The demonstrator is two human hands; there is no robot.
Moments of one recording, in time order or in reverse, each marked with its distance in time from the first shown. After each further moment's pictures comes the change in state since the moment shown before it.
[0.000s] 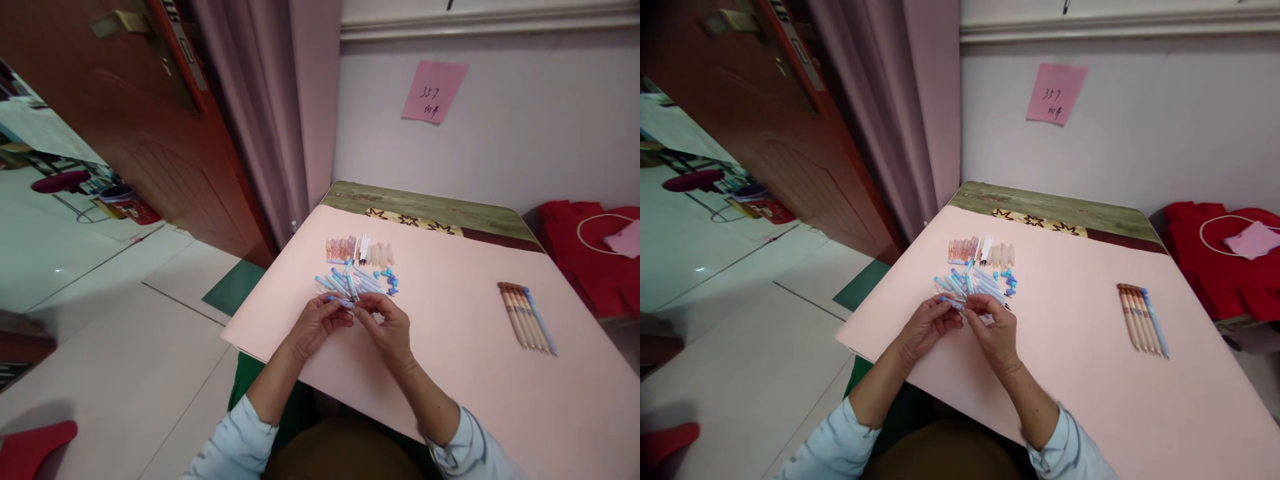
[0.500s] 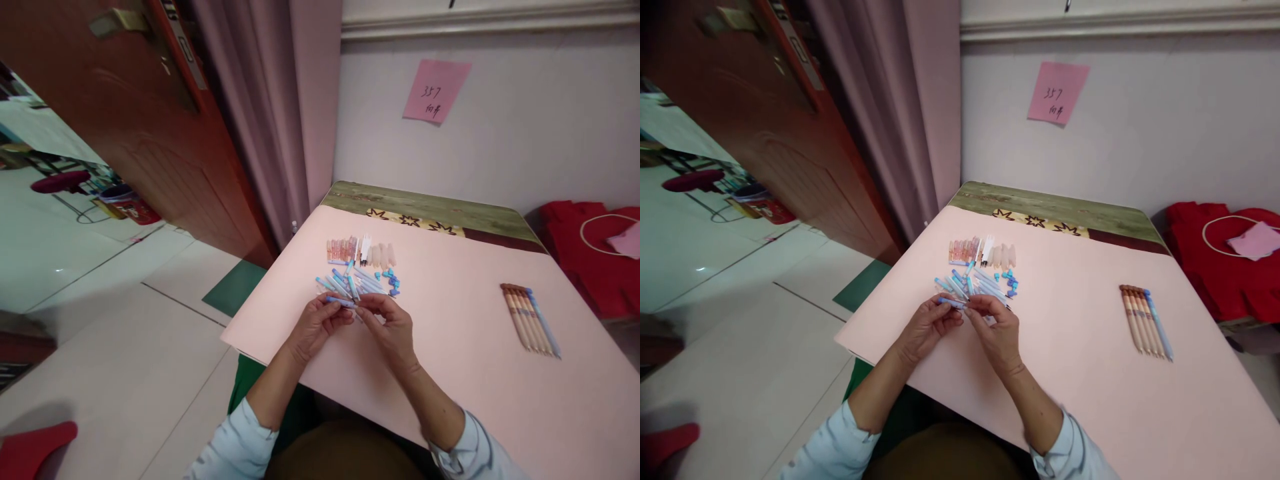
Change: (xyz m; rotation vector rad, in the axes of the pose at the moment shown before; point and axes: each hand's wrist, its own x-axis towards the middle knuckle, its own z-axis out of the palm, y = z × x) left_hand 0.000 0.001 0.001 -0.017 0.035 0.026; right_hand 0.001 0.004 0.000 0.057 -0.019 0.062
